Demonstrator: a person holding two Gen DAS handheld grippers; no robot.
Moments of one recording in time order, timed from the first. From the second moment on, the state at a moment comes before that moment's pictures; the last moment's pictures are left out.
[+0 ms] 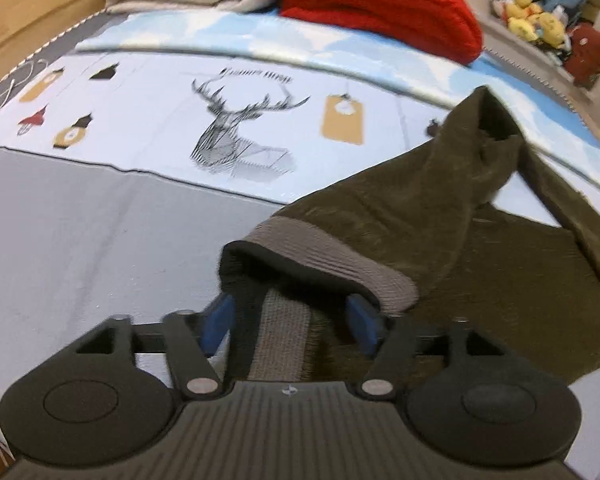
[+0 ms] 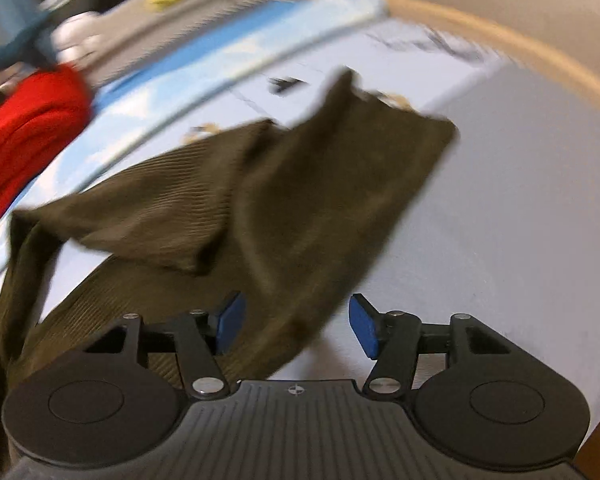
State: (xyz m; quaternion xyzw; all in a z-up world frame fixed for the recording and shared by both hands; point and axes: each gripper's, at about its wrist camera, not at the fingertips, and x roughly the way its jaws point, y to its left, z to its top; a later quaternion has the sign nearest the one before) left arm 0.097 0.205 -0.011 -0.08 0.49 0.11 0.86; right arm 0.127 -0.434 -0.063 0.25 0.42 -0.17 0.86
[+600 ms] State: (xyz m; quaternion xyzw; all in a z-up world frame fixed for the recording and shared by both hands) left arm 0.130 0.212 -0.084 -0.07 0.59 0.11 0.80; right arm 0.188 -0.424 -0.114 0.25 0.45 -0.19 0.83
